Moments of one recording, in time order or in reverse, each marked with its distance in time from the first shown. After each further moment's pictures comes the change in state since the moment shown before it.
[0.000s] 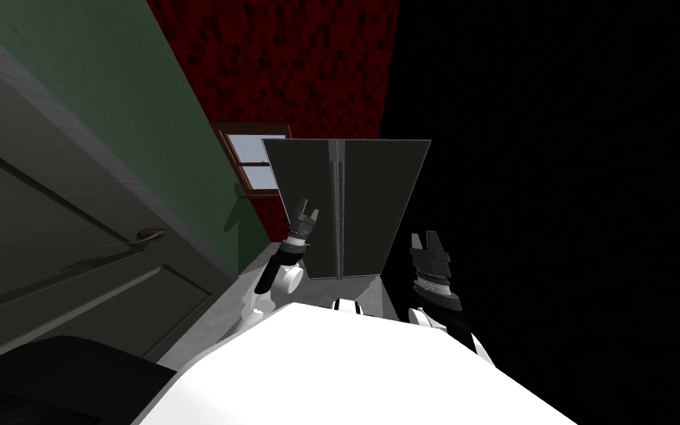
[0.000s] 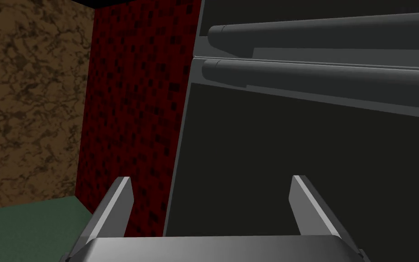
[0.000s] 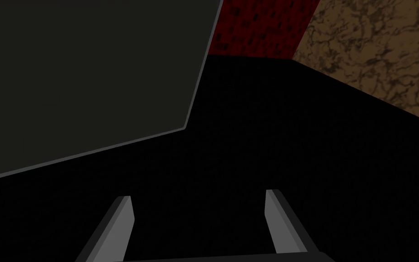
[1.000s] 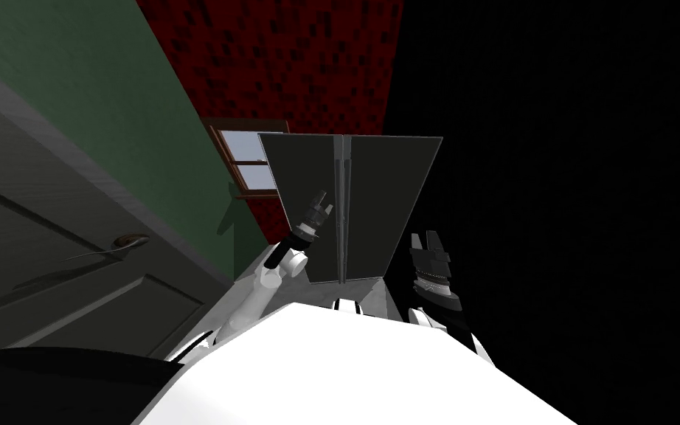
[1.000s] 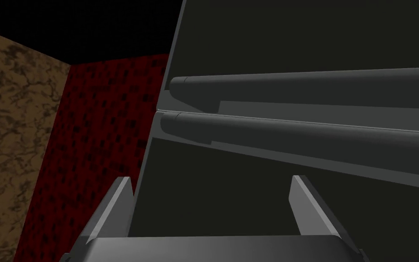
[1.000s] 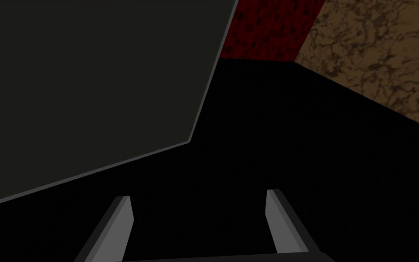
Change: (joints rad) left arm -0.247 0.166 -0.069 0.015 0.095 0.235 0.042; right arm 0.000 0.000 0.000 0.000 0.000 0.000 0.000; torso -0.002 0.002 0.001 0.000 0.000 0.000
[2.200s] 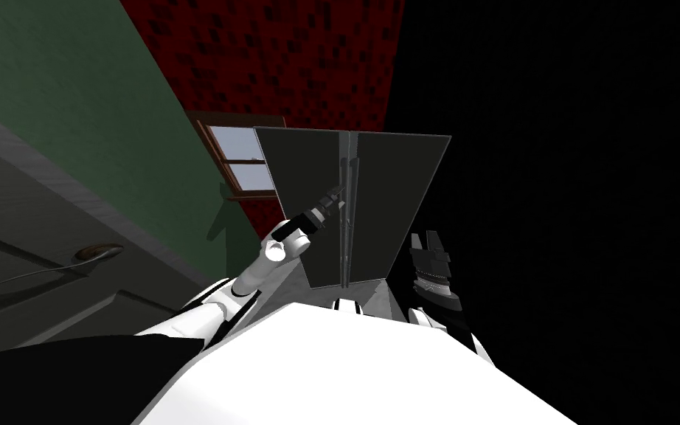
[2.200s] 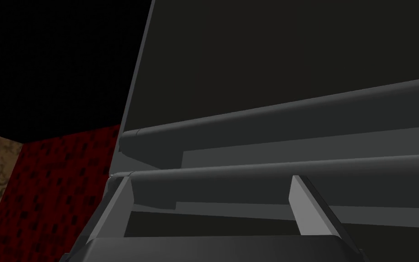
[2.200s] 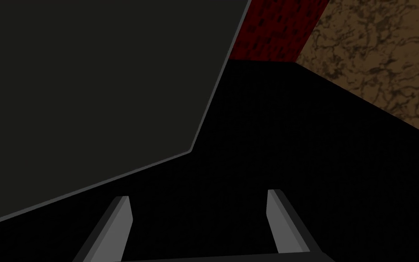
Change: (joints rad) left arm -0.331 0.209 -0.073 0.024 0.133 0.322 0.056; right arm 0.000 0.000 0.000 0.000 0.000 0.000 0.000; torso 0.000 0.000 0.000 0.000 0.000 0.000
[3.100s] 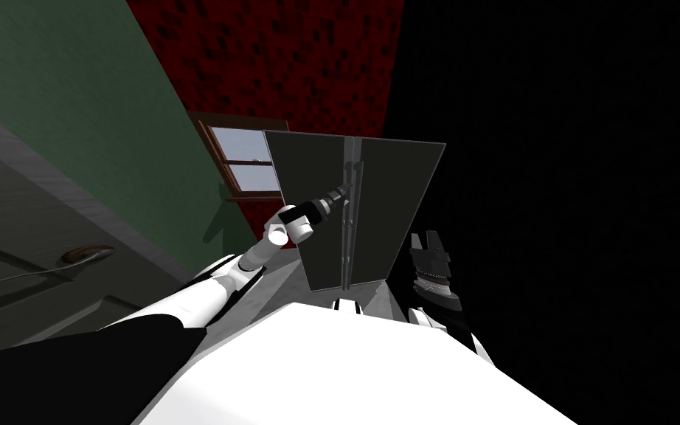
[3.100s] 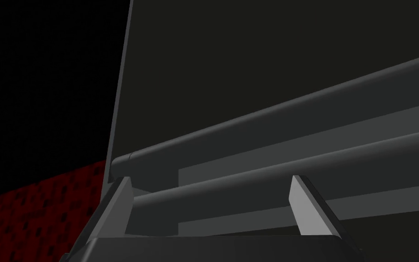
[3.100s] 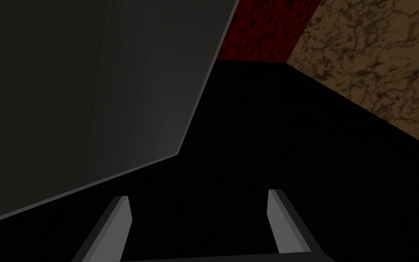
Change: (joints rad) left arm -0.238 0.105 -0.065 0.043 0.087 0.235 0.030; right arm 0.000 0.000 0.000 0.000 0.000 0.000 0.000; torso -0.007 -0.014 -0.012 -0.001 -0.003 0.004
